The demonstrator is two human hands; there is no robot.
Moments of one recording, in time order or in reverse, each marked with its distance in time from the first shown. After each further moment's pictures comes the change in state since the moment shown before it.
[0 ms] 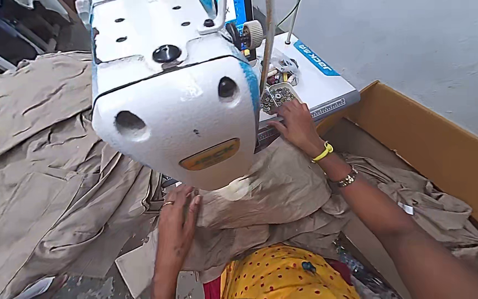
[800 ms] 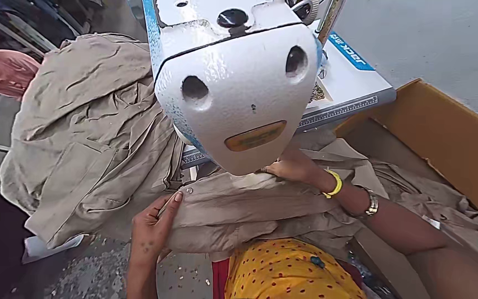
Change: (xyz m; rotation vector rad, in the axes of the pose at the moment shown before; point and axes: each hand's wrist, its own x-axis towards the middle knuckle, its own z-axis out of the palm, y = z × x) left_hand -0.032 -0.035 -0.055 -0.218 0.097 -0.360; right_hand -0.034 -0.113 -0.019 0.680 -0.434 0.019
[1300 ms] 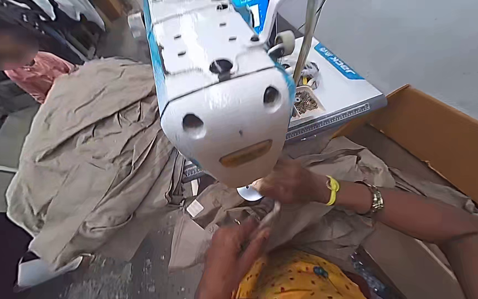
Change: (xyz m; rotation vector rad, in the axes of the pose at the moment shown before) left_hand -0.036 0.084 0.077 -0.081 -0.392 0.481; right_hand -0.004 0.010 0.003 -0.590 0.391 -0.952
